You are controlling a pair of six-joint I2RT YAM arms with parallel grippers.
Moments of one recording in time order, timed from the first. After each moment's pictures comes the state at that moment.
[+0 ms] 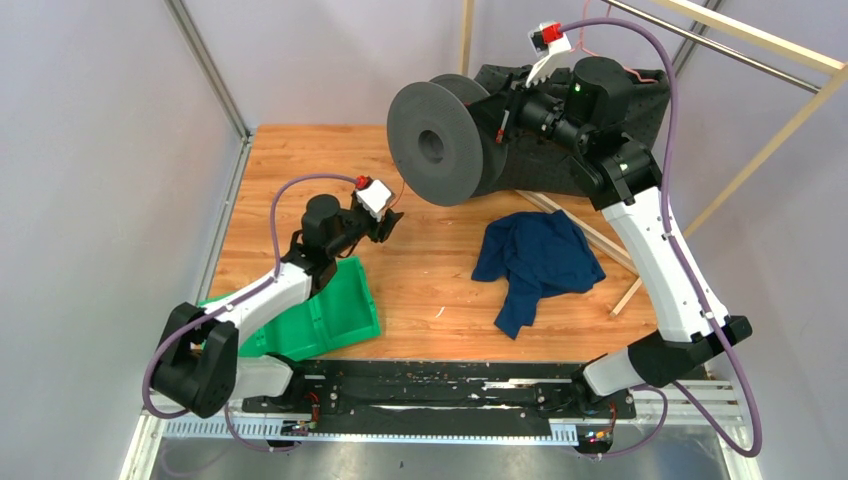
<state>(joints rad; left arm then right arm) -0.43 1.26 0.64 0.48 0.31 0.28 0.48 1.44 1.89 -0.48 -0.36 0.30</state>
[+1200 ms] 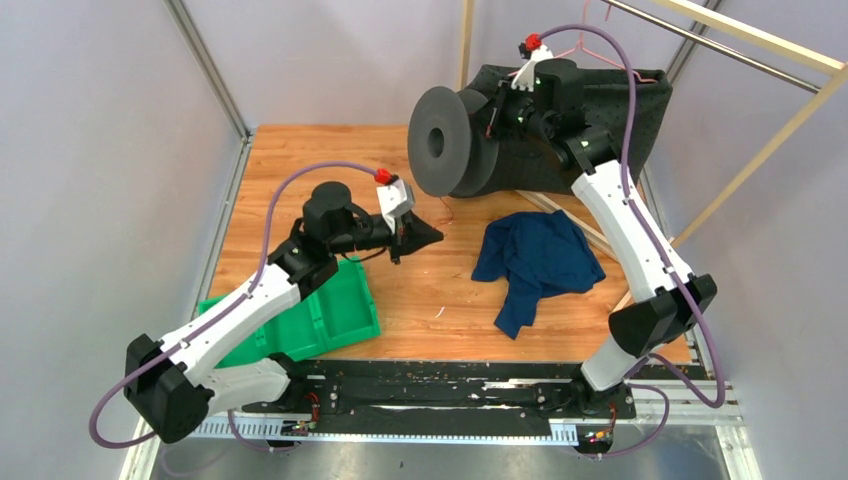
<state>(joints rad) -0.66 1.11 0.87 0.09 0.66 0.04 0.43 1.60 1.88 -0.53 -0.15 0.43</state>
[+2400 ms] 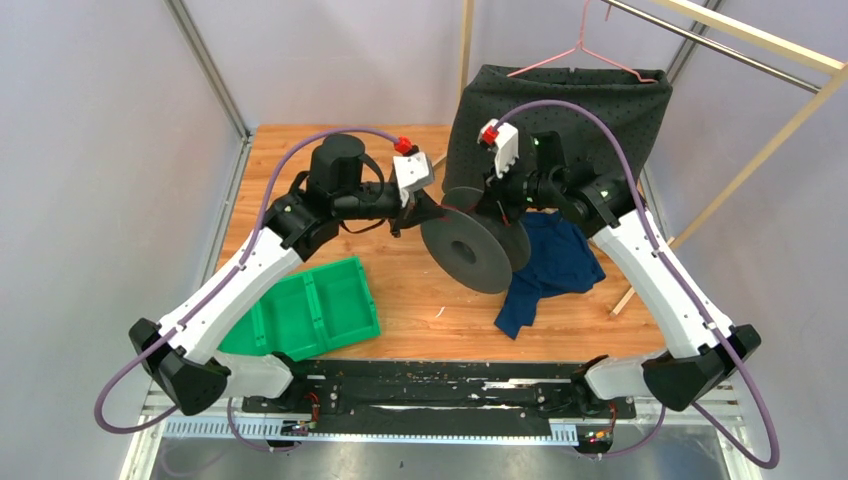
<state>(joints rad) -0.66 1.29 1.39 -0.41 0.65 0.27 0.54 1.34 1.59 -0.86 -0.39 -0.14</state>
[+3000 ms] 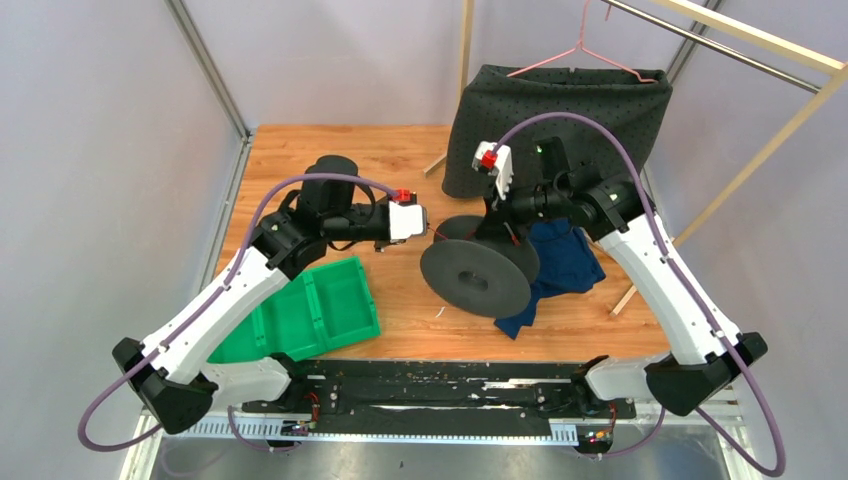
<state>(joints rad) -0.69 1.16 1.29 -0.54 0.61 0.70 0.54 1.30 1.59 -1.01 -0.59 -0.34</state>
